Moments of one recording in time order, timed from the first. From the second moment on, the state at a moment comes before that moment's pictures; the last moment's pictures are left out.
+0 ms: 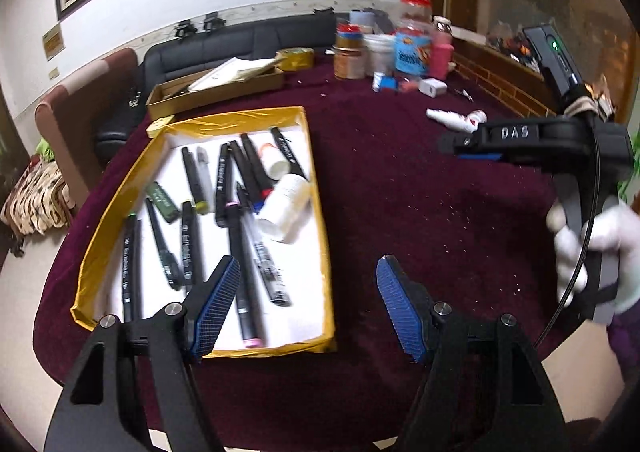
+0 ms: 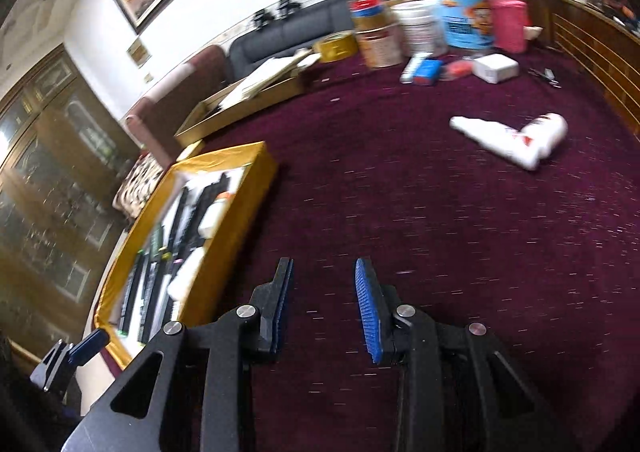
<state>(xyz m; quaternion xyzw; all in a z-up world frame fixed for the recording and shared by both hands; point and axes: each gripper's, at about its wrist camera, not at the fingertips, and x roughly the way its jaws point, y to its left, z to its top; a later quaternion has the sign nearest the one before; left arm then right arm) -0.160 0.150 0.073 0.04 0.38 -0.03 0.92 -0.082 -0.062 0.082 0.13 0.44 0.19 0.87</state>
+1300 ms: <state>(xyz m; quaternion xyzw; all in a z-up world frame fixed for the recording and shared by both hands) -0.115 0.089 0.034 0.08 0.45 -0.09 0.89 0.090 -0.117 0.050 -0.04 0.47 0.07 0.88</state>
